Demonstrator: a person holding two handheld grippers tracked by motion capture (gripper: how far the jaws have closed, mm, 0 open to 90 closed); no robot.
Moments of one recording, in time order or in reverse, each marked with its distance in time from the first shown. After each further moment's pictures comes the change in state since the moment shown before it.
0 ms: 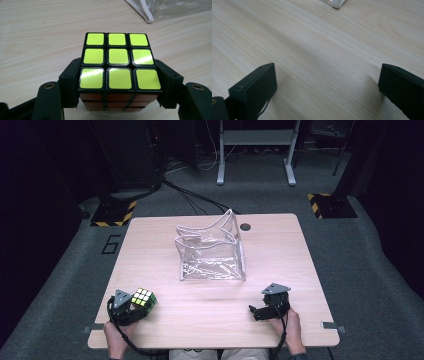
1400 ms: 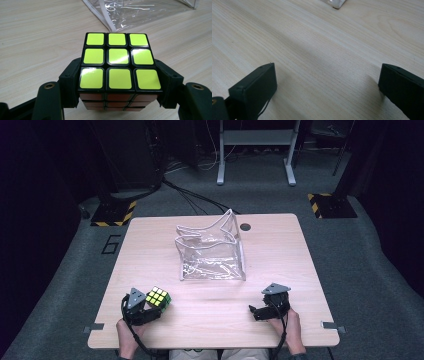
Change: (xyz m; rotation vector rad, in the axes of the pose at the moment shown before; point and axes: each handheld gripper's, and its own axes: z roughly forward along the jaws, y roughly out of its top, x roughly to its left) left arm -0.040 0.015 0.006 -0.020 -0.102 0.077; right arm 0.000 0.000 0.000 -0.001 0.001 0.003
